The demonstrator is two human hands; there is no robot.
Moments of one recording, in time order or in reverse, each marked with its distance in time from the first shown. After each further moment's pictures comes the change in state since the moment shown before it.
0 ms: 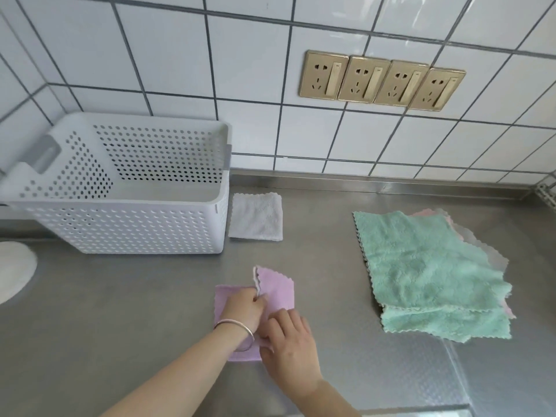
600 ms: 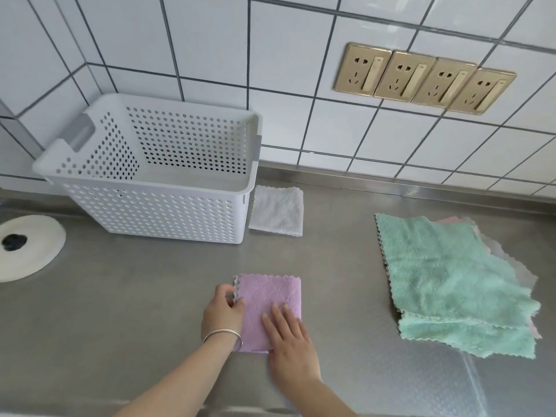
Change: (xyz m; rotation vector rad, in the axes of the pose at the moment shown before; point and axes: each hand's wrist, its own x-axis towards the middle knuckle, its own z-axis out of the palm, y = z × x) left_hand -0.001 -0.076 -0.006 -0.291 0.351 -0.285; right_hand -0.023 -0.005 0.047 -0.099 -0.572 0.126
